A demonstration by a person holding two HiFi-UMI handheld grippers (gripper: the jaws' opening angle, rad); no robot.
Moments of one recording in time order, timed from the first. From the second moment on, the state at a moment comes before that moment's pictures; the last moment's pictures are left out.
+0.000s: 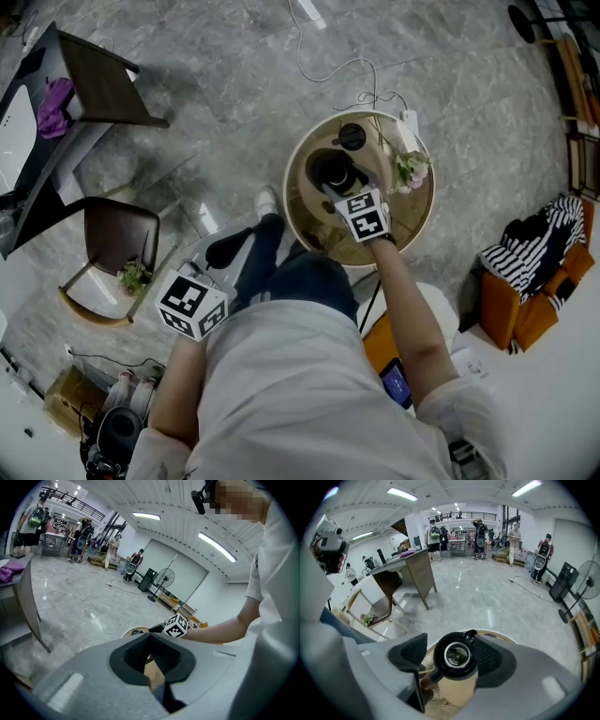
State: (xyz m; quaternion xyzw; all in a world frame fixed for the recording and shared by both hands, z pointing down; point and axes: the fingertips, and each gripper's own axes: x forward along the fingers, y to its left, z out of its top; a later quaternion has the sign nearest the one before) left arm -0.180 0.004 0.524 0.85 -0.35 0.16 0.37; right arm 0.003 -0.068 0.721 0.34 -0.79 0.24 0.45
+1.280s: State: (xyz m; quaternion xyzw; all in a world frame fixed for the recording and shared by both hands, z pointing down) left arm 0.051 -0.043 0.390 0.96 -0.17 0.11 0.21; right arm 0.200 0.007 0.421 0.59 -0.77 0.20 0.16
